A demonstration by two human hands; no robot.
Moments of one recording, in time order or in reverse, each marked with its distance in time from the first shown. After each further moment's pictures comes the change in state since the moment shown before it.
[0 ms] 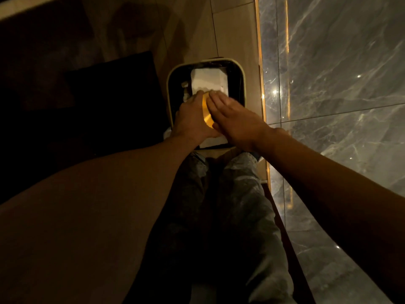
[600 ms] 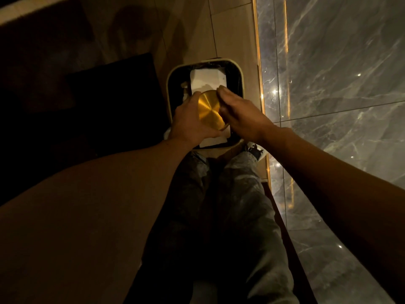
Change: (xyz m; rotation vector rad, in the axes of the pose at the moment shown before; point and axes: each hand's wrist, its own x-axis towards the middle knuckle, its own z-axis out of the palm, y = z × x) left_hand -0.011 0.005 -0.010 -0.094 -0.022 -0.011; right_hand -0.007 0.009 -0.008 0.537 -0.029 0.295
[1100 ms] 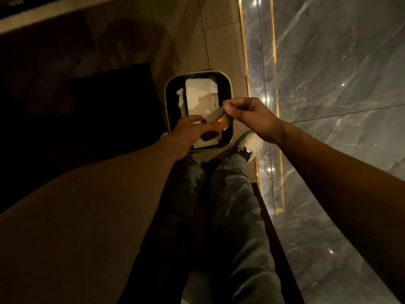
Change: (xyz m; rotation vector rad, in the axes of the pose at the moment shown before) left_hand -0.031 0.028 -0.015 -0.639 -0.263 -0.429; right_hand -0.038 -0.018 -0.043 0.621 0.078 0.204
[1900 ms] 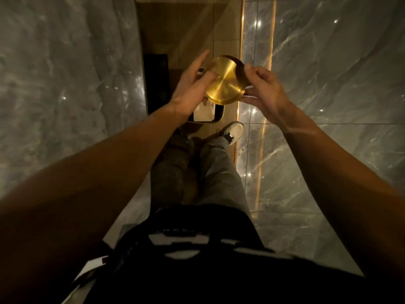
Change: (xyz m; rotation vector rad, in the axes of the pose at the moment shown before) left_hand -0.262 0.079 -0.020 -0.112 0.060 0.473; right_hand -0.186 -0.188 0.024 0.132 0.161 0.031
